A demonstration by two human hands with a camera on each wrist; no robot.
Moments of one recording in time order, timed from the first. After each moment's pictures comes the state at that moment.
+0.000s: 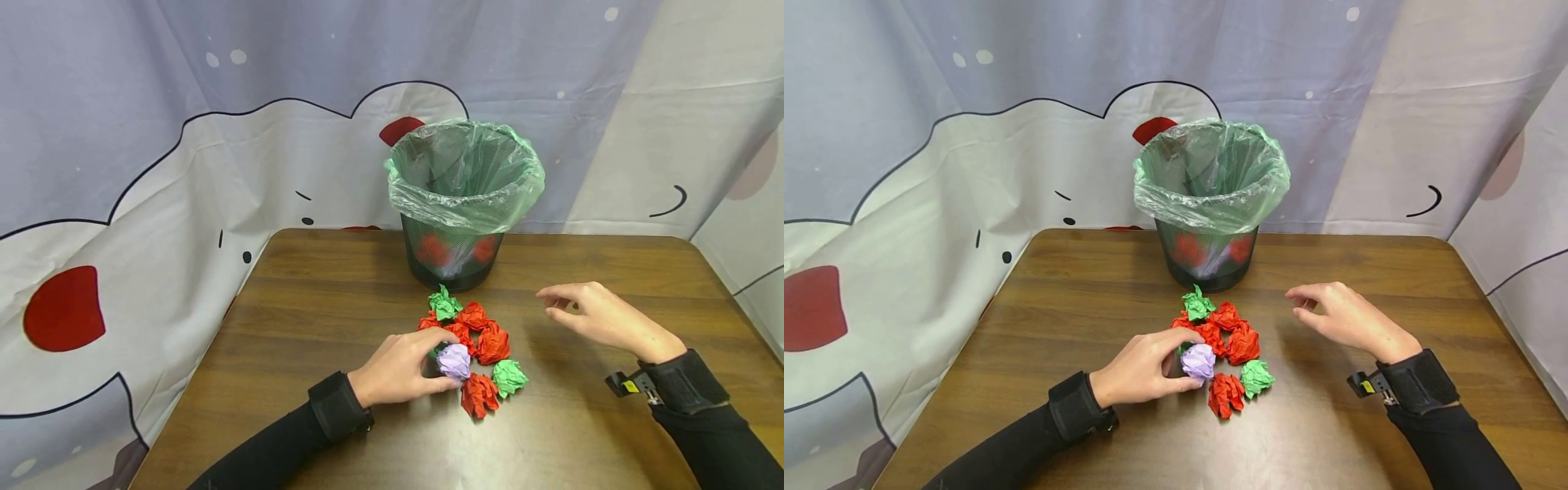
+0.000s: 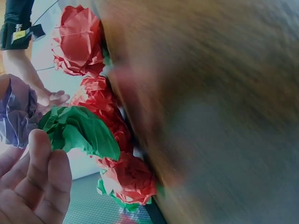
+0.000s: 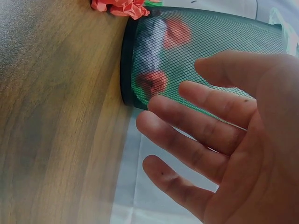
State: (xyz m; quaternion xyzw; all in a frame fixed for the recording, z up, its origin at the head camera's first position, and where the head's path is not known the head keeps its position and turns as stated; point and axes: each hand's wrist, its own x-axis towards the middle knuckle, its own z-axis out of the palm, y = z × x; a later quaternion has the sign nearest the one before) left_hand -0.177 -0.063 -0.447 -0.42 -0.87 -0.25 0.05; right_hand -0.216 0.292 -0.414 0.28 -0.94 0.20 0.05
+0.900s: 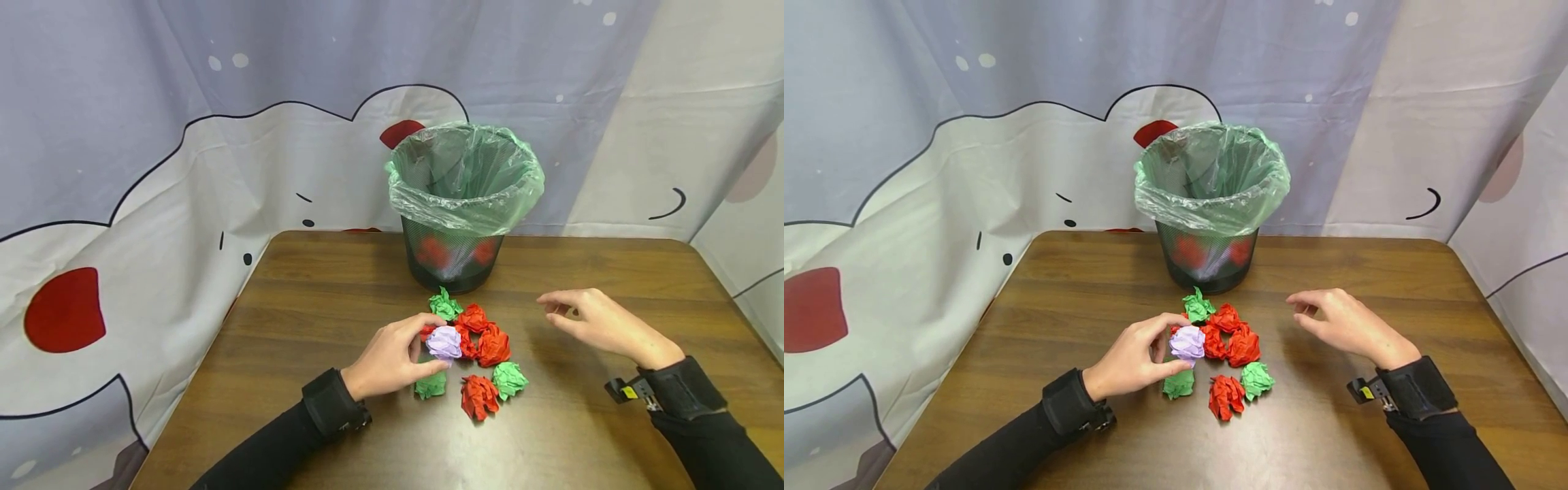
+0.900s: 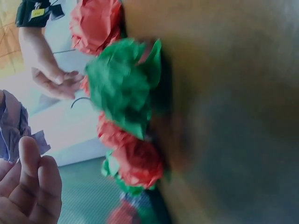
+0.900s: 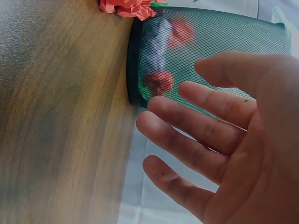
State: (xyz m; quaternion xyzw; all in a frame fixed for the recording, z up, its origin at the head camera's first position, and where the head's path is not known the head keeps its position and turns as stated) left_hand -0.184 -0.073 -0.436 -0.37 -0.86 -0.35 0.06; right_hand -0.214 0.294 -0.423 0.27 -0.94 0.21 0.05
